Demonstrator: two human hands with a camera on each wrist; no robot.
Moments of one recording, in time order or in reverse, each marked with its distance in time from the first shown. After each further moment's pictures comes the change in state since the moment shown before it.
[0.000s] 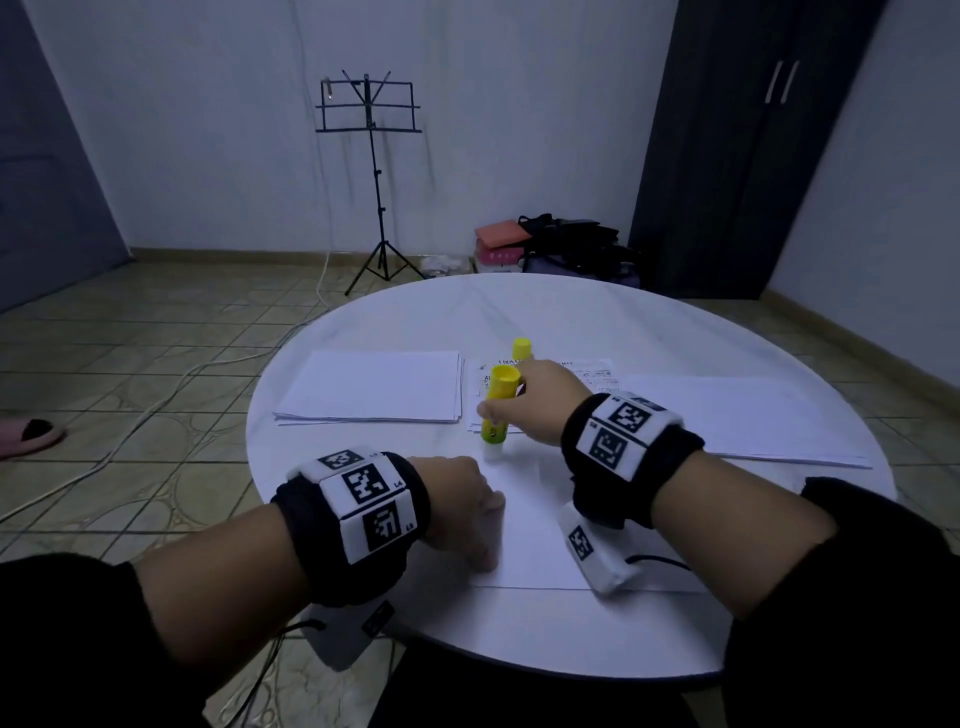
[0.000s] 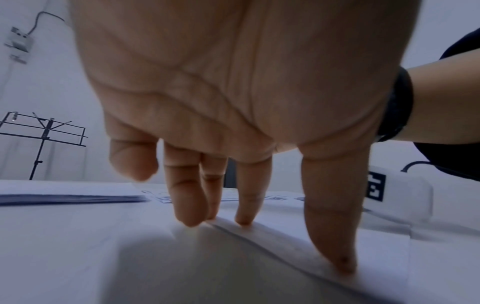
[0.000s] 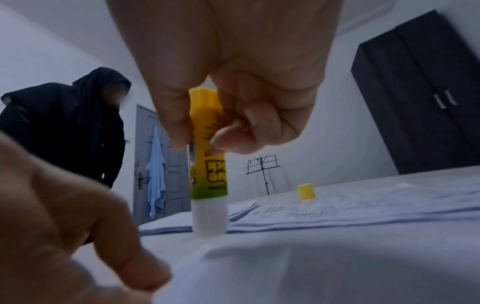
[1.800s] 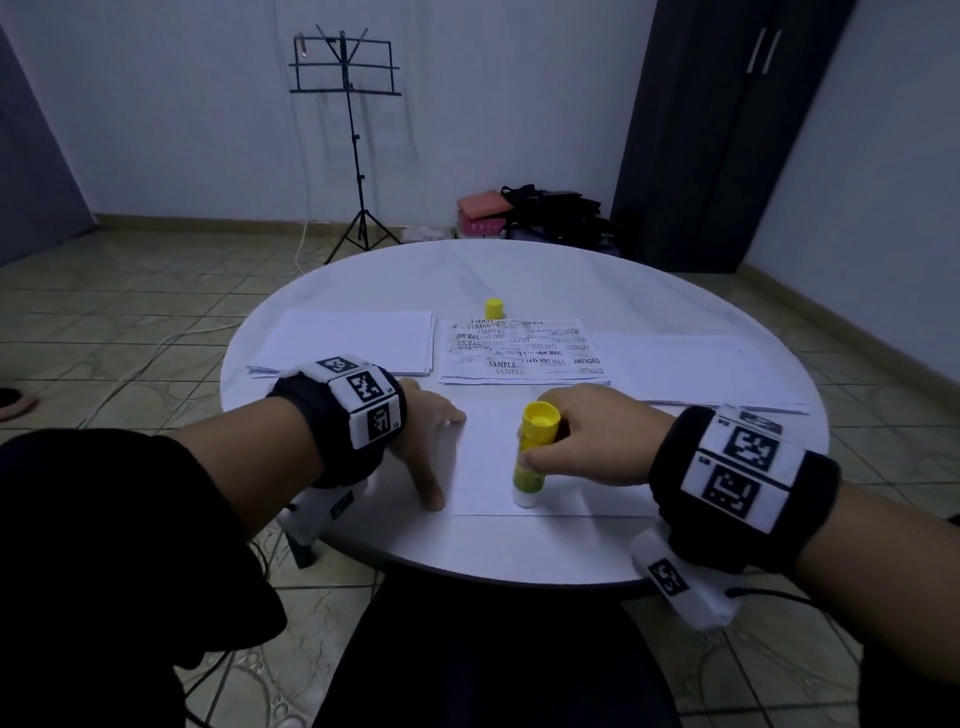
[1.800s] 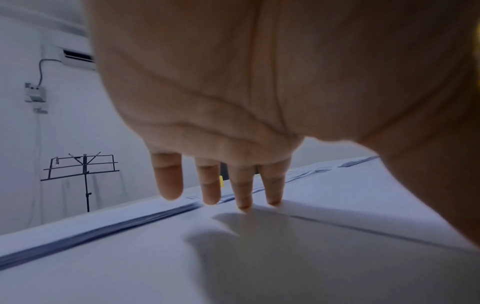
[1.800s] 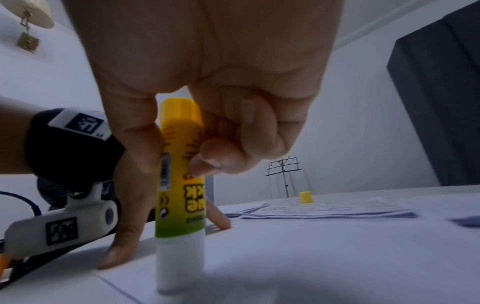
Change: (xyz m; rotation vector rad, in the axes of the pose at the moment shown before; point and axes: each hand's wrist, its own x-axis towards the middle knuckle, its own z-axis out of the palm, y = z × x) left_hand 0.002 -0.001 -0.016 0.077 -0.008 -0.092; right_hand -0.106 0.031 -0.030 -0.177 -0.177 -0.114
